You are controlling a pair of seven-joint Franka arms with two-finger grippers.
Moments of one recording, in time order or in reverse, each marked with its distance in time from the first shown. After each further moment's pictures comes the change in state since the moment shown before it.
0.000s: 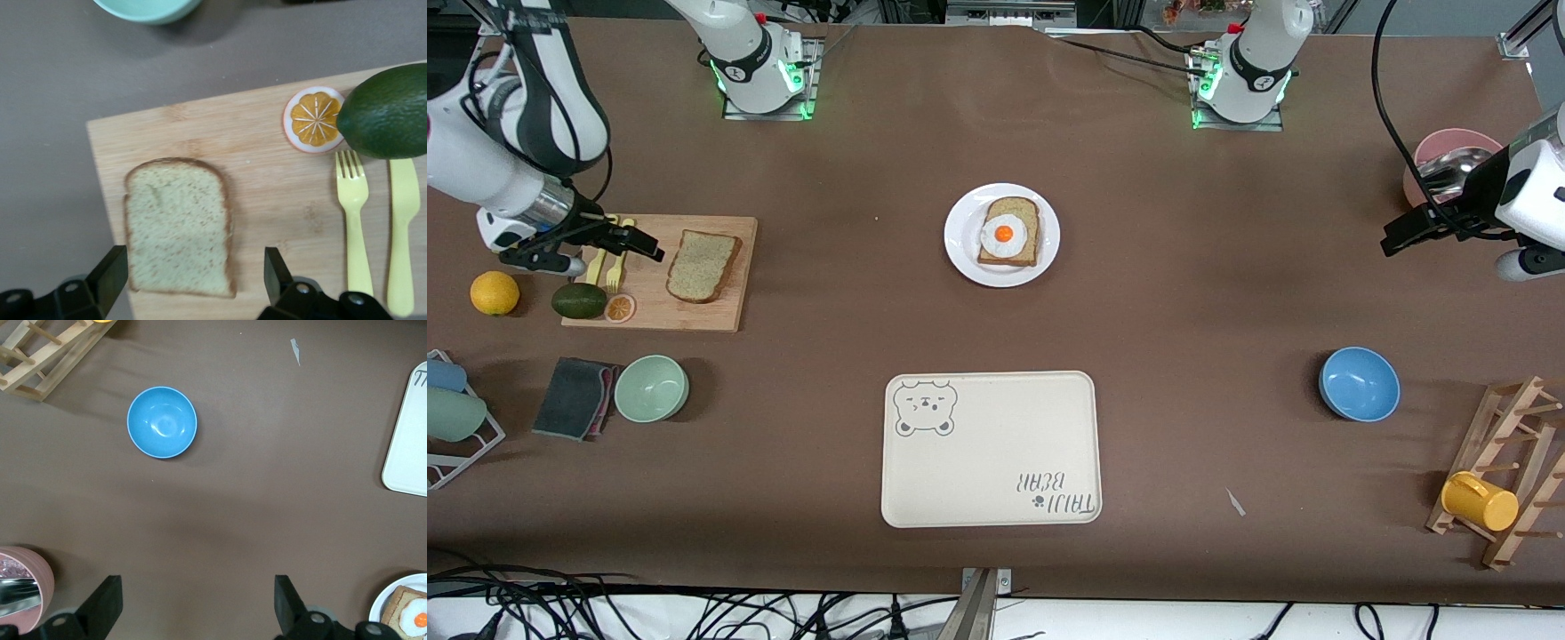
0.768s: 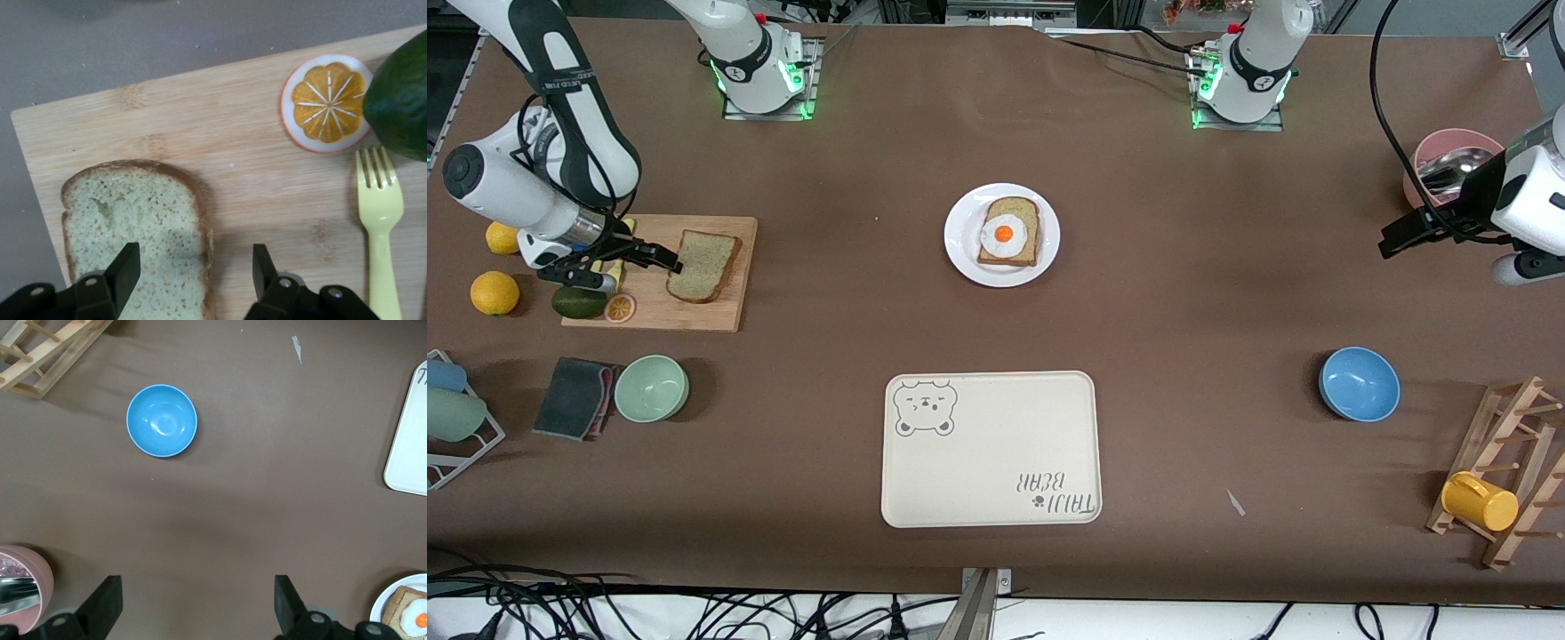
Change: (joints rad) left arm 0.000 0.008 0.000 0.000 0.000 0.000 -0.002; right arm 0.000 0.147 0.000 -0.007 0.073 0.109 -0.058
